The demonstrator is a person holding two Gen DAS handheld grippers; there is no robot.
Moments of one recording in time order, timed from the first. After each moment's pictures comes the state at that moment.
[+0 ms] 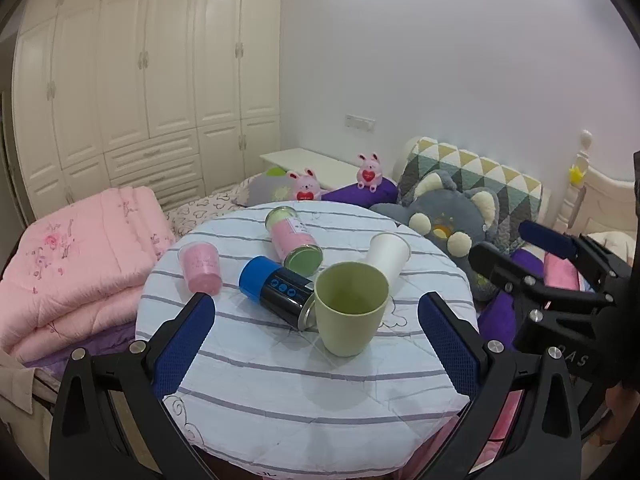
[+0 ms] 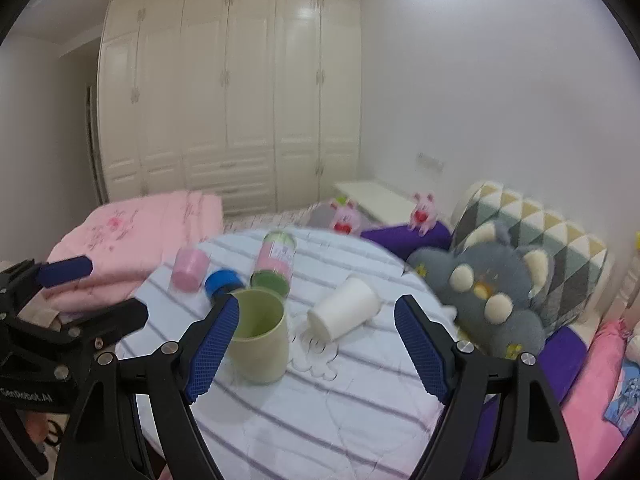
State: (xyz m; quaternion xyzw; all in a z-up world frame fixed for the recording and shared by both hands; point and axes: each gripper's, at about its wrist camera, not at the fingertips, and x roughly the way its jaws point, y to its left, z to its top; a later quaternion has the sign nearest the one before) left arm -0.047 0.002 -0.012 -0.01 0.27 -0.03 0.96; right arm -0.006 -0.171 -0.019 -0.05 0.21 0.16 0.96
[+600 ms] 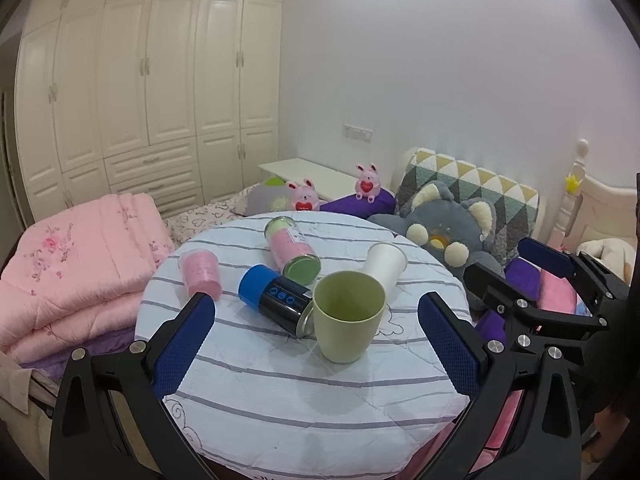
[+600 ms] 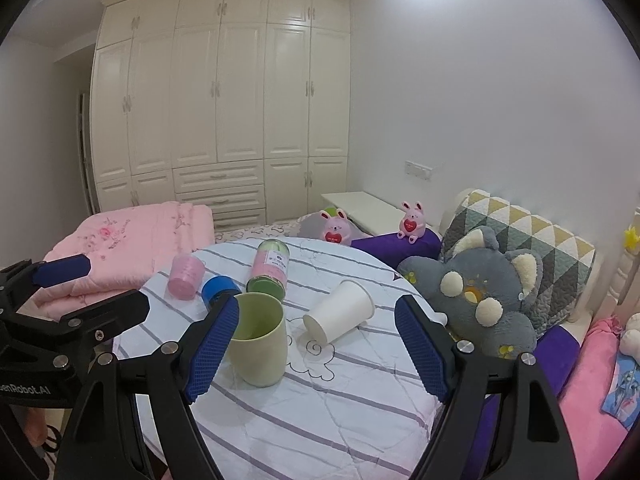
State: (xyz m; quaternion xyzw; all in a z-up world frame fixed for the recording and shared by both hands) left arm -0.055 0.000 -0.007 -0.01 0.25 -0.03 0.97; right arm -0.019 -0.168 -0.022 -0.05 0.20 0.14 0.97
